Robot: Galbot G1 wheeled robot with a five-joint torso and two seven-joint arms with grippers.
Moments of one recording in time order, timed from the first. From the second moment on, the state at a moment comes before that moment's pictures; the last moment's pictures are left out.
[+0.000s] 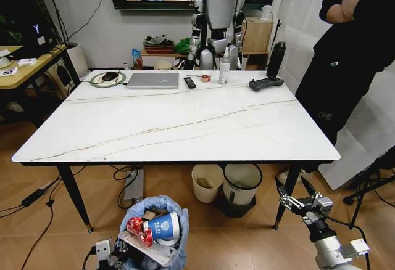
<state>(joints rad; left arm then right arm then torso) 1.92 -1.35 -0.58 -1.99 -0.50 0.04 -0.05 -1.70 1.21 0.69 1.89 0.62 0.32 -0.33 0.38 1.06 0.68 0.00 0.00</state>
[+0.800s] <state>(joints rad) 1.91 -1.35 -0.59 -1.93 -0.51 0.03 -0.04 -1.70 1.21 0.69 1.89 0.62 0.32 -0.33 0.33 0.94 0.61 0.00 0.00</state>
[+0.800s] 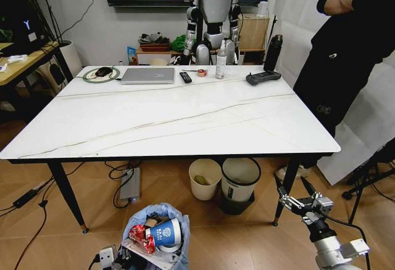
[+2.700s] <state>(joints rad) 1.87 -1.35 -0.59 -1.90 -0.53 0.05 -0.05 -1.70 1.21 0.69 1.89 0.62 0.32 -0.33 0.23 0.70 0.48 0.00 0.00</state>
